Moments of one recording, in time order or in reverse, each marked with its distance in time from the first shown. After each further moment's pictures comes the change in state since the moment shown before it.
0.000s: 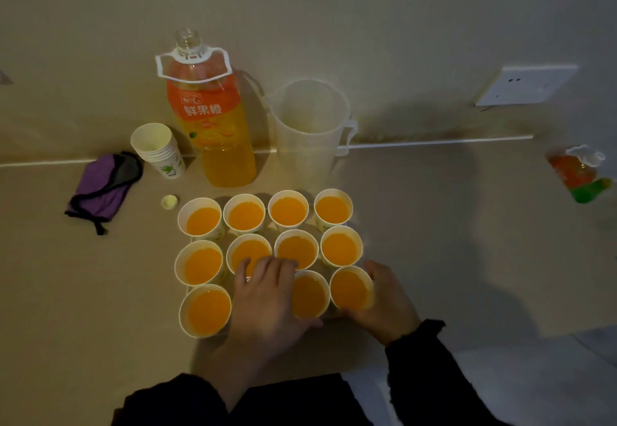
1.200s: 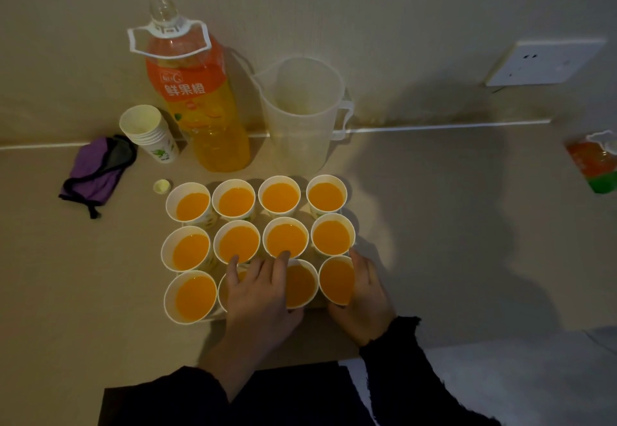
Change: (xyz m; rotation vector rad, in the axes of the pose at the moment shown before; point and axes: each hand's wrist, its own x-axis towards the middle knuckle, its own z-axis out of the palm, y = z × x) left_hand -0.006 0.015 0.030 0.129 0.104 -0.035; right_hand -0.002 0.011 0.027 -0.074 0.069 -0.062
